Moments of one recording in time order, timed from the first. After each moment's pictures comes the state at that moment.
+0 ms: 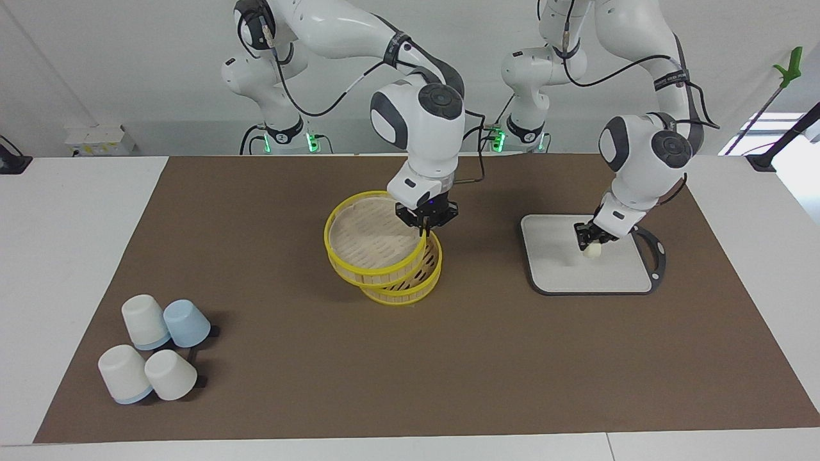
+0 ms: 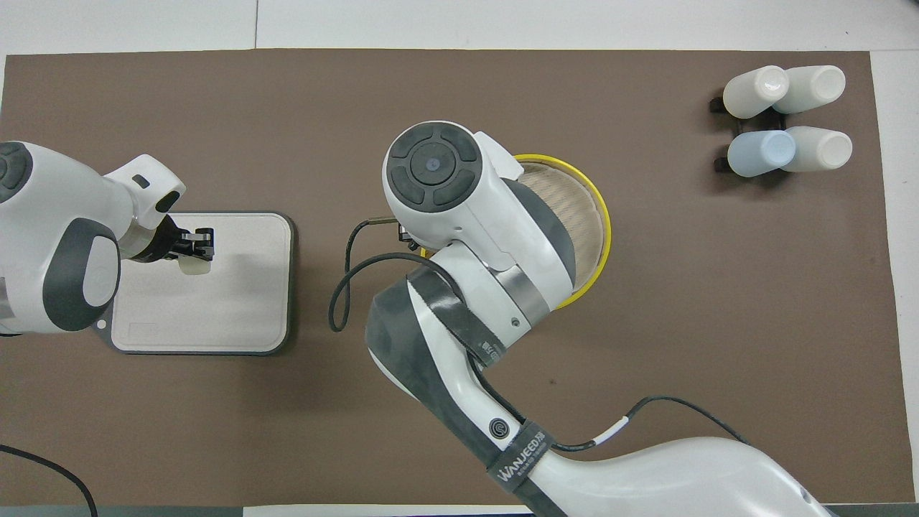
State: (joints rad) left arm 0.02 0.11 -0.11 -2.02 0.01 2.06 -0.12; right arm 0.63 0.46 -0.01 -1.32 -0.03 1.80 0.62
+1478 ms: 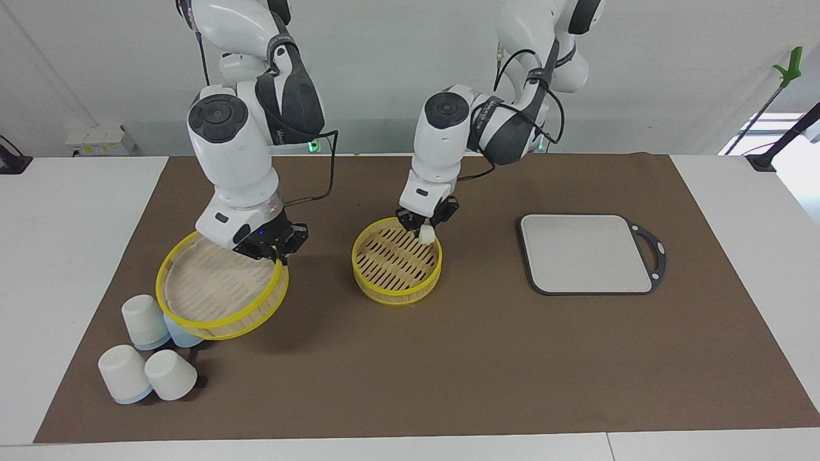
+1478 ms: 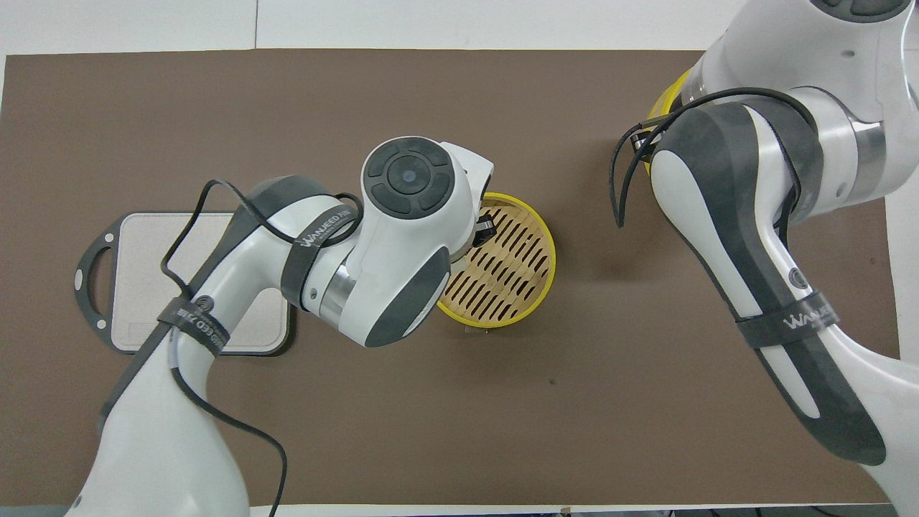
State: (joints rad) left arm -0.60 0.40 -0.12 -1.54 -0.03 1.95 -0.93; right arm 0.22 0.38 -0.02 -1.35 -0.03 1.72 -0.01
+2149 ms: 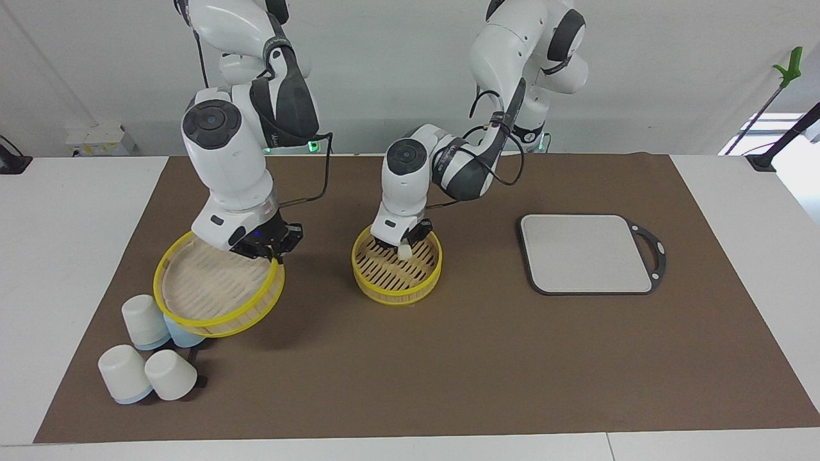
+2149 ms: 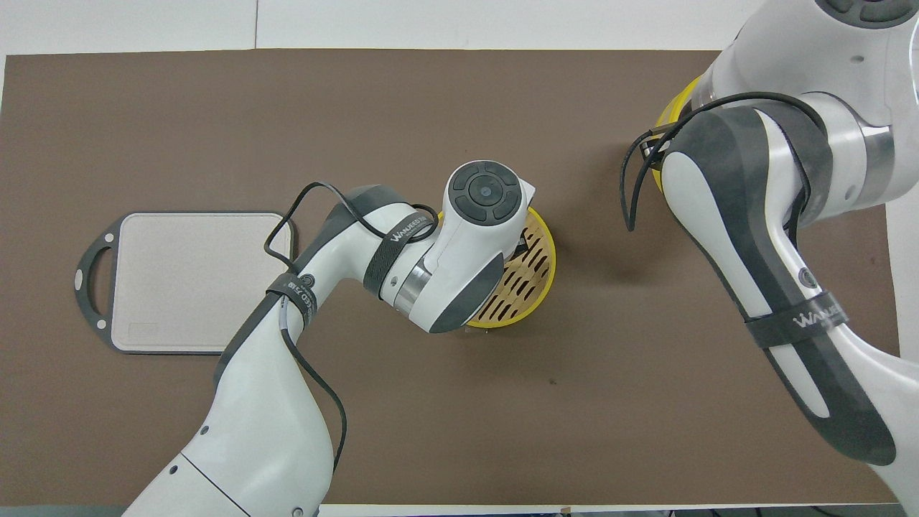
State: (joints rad) left arm -0.65 0.54 -0.12 -1.50 -0.02 2.00 -0.93; right arm 0.20 0.36 -0.02 -1.39 -0.03 1.72 -0.01
